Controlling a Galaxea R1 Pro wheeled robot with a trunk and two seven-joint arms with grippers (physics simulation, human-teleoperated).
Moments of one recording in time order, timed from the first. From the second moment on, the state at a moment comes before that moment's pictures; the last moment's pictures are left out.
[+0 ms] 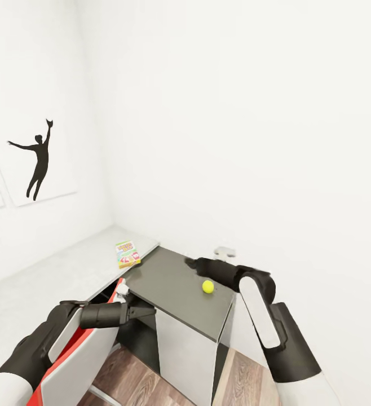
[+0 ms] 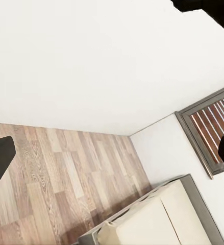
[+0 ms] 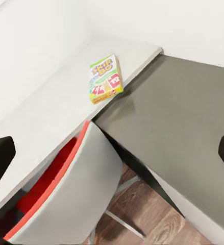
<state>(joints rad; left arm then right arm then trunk) -0.52 0.26 -0.20 -1.02 0.46 0.85 -1.21 -0.53 0.11 0.21 -1.52 -0.60 0.88 -0.15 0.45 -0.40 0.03</state>
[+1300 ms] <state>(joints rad) -0.59 0.31 -0.04 -1.06 0.45 0.99 -1.28 -1.33 0.17 0.18 -0.40 -0.71 0.79 -0.26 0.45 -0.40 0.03</state>
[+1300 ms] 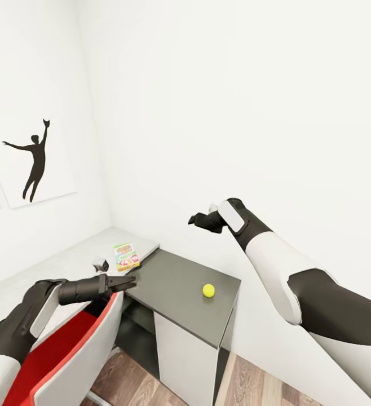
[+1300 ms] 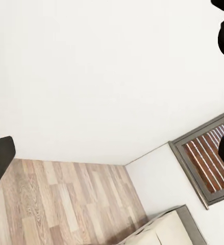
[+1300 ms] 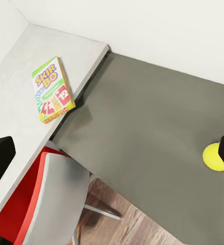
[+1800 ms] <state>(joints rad) -0.78 0.36 0.04 -0.93 0.46 1.03 -1.26 -1.33 0.17 0.18 -0.42 -0.71 0.77 -0.26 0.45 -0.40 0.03</state>
